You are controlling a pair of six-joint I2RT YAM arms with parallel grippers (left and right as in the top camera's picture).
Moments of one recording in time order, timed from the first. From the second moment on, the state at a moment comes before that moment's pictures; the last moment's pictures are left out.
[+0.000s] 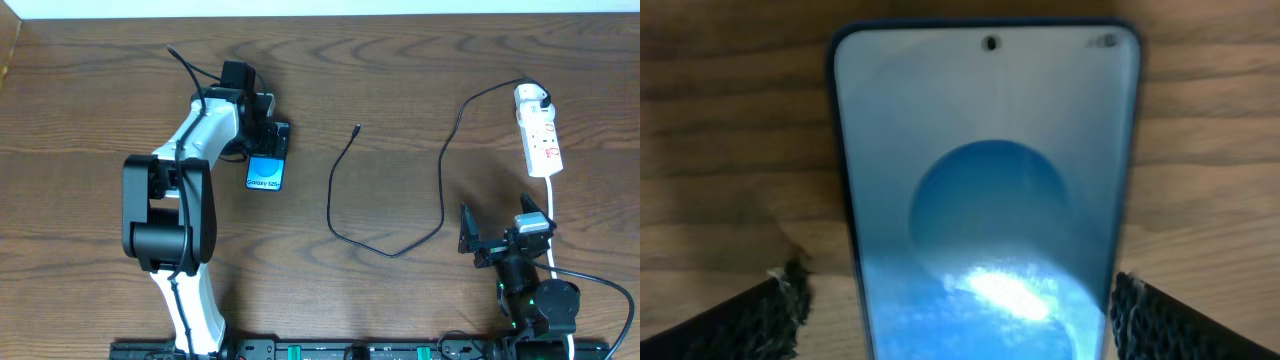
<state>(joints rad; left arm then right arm) -0.11 2.08 1.45 -0.77 0.14 0.03 0.03 0.01 0.01 -0.06 -0.13 -0.01</state>
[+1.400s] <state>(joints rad) -0.17 2.09 1.44 -0.75 0.08 -0.05 0.03 0.01 0.01 -0.06 -0.13 -0.01</state>
